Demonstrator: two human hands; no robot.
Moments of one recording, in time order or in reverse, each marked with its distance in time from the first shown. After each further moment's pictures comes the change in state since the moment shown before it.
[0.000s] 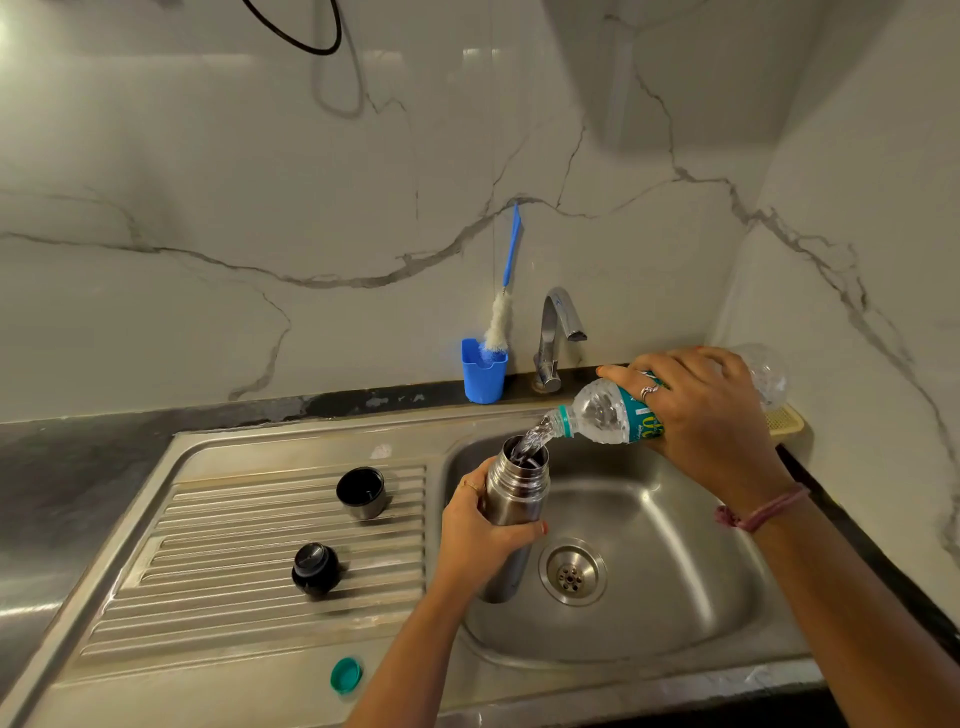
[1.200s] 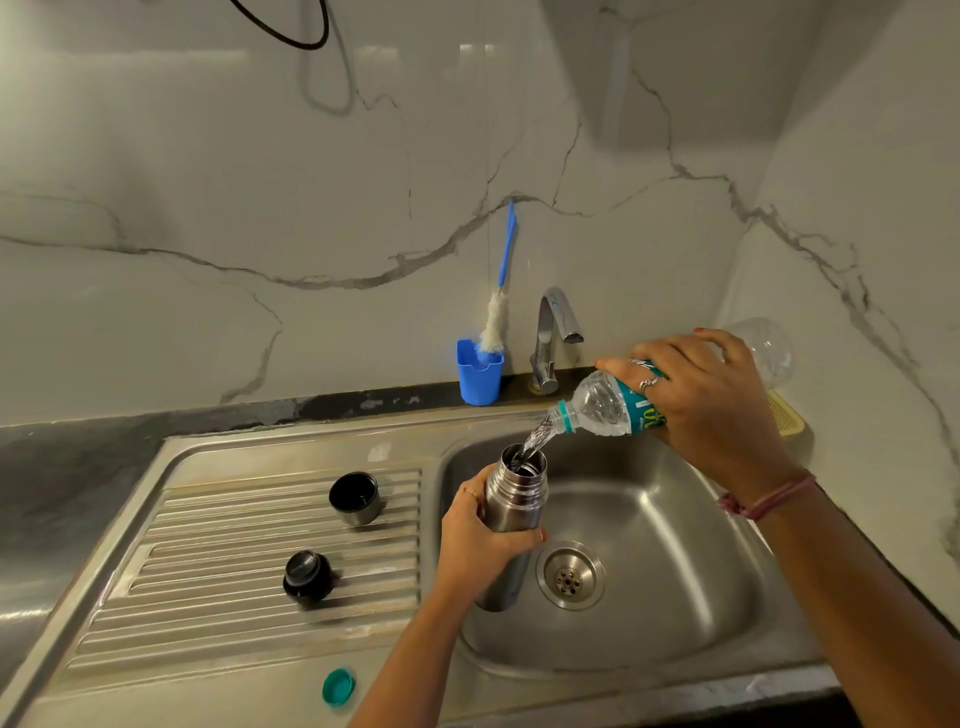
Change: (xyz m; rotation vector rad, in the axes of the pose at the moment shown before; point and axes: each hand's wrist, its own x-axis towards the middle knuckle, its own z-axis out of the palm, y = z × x) left_hand 0.007 -0.008 0.007 0.016 0.009 -0.012; right_hand 0.011 0.011 0.000 -0.022 0.055 -0.076
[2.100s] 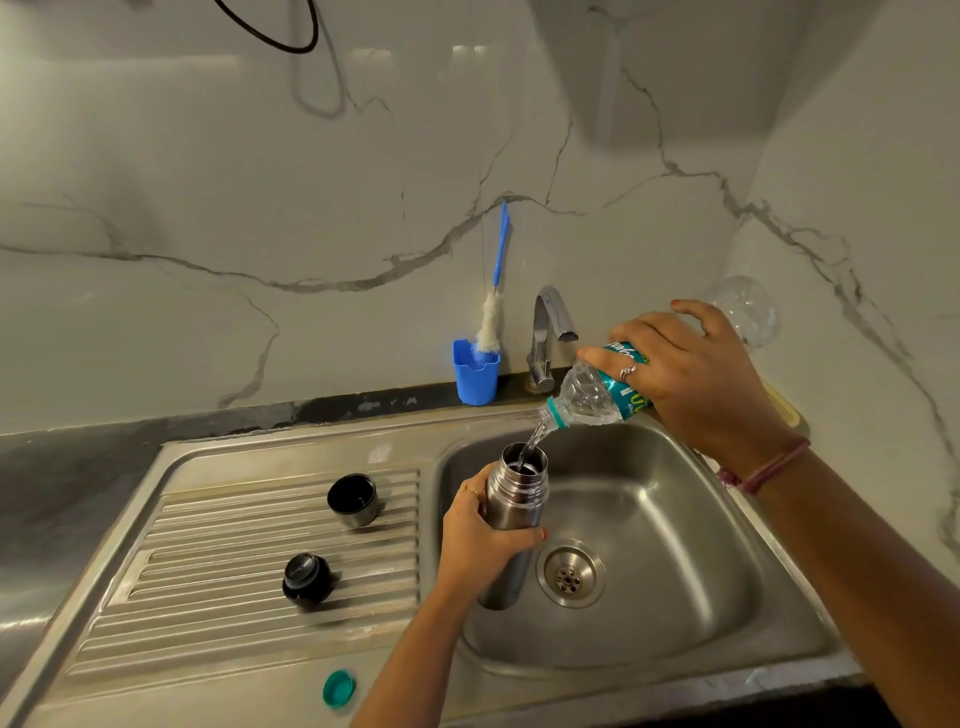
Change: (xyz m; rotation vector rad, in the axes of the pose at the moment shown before) left_hand 0.002 0.001 0.003 0.014 -0.024 0.005; right_hand 0.017 0.008 -0.006 -0.047 -0.006 -0.151
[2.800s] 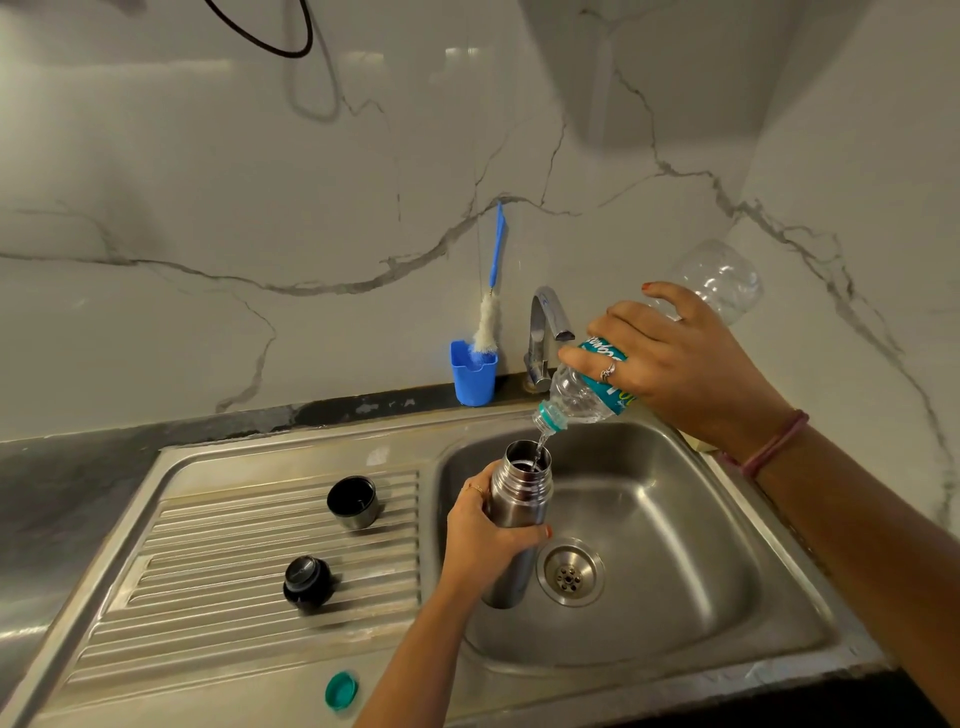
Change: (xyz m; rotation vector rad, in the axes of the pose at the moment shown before) left_hand 0.000 0.003 0.004 -0.017 -0.011 0.001; right_hand 0.019 0.003 -0.020 -0.173 0.074 -0.209
